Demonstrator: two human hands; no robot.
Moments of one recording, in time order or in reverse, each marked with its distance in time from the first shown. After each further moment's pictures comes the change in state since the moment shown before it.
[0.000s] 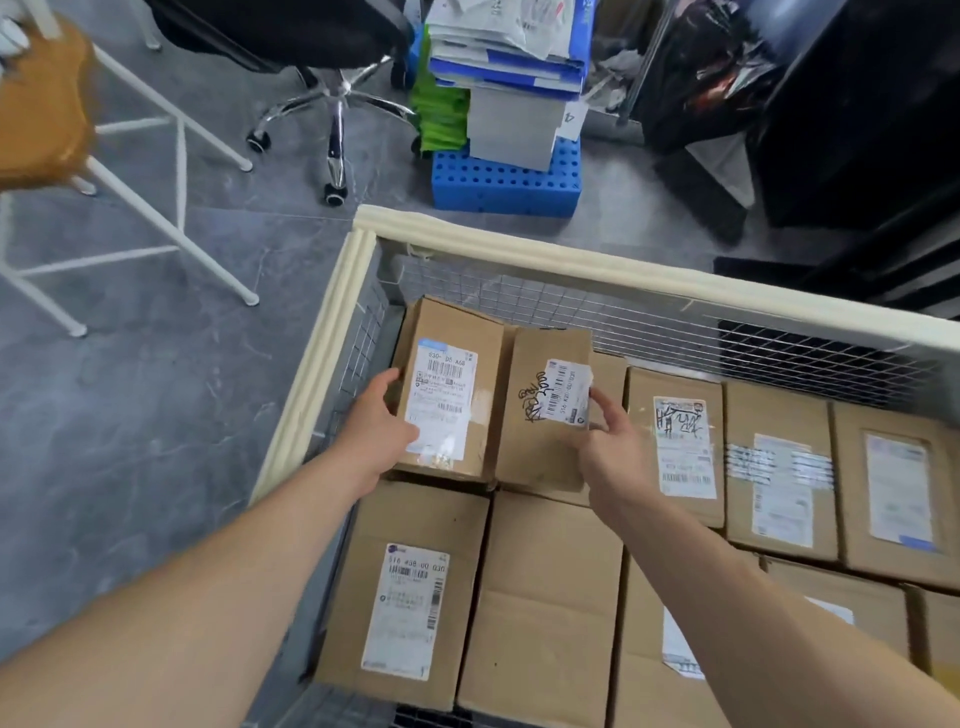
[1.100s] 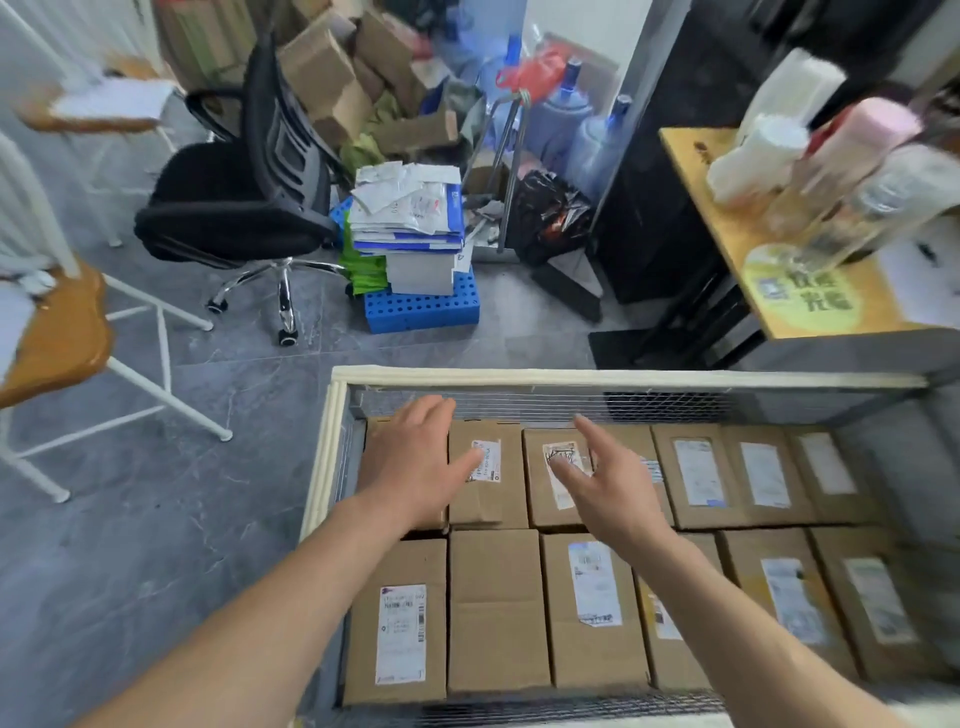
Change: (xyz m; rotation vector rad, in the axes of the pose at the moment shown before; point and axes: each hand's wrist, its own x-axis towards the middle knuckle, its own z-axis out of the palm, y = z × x) left_hand -0.230 0.193 -0.010 0.960 0.006 0.725; right_hand -0.240 -0.130 -0.119 -0.531 0.158 -0.396
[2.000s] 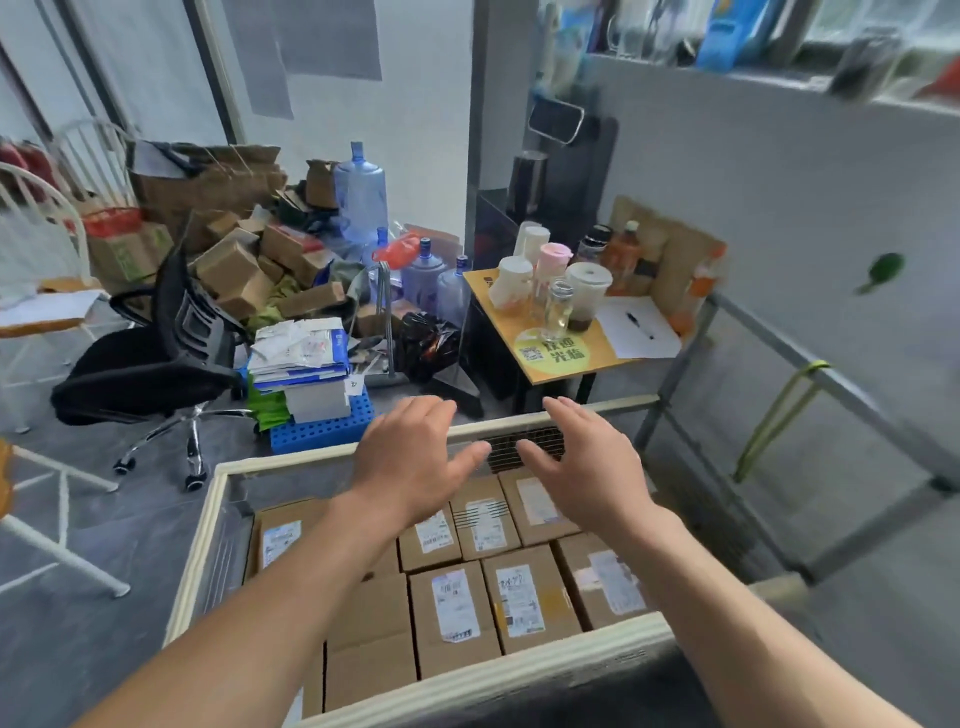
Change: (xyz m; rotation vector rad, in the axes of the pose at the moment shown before) left_hand -0.181 0.286 -0.047 0.146 0.332 0.381; right_hand -0.221 0.078 -0.238 -0.311 0.505 -0.330
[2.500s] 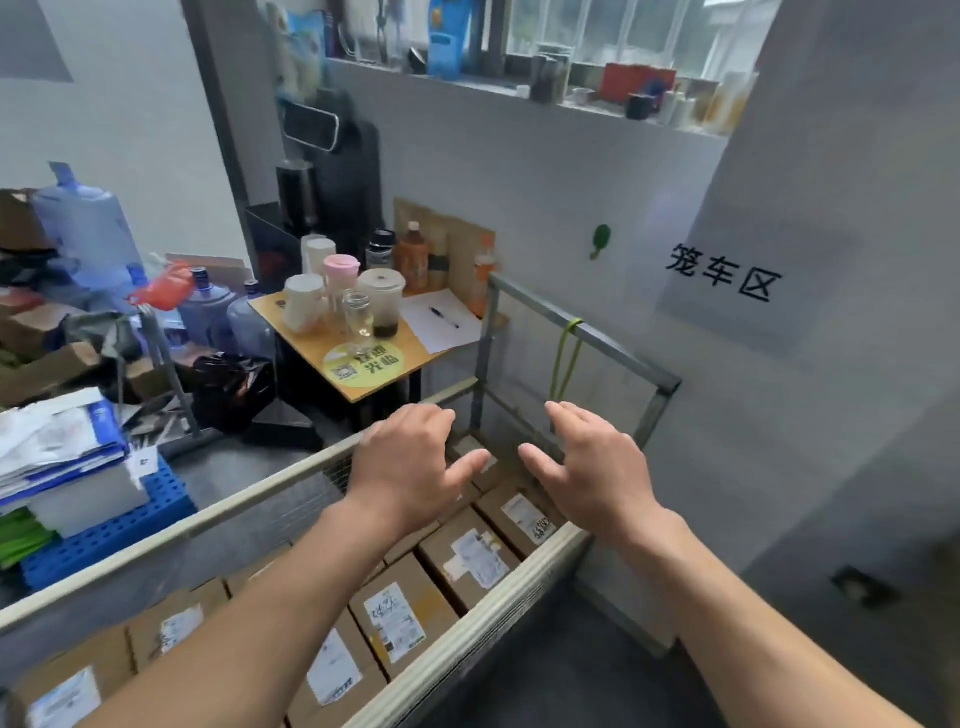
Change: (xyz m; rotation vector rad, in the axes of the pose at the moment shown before) left_hand 0.035 0.155 0.033 -0.066 -0.115 0.422; right_hand -0.078 0.108 -0.103 -0.239 0.128 0.388
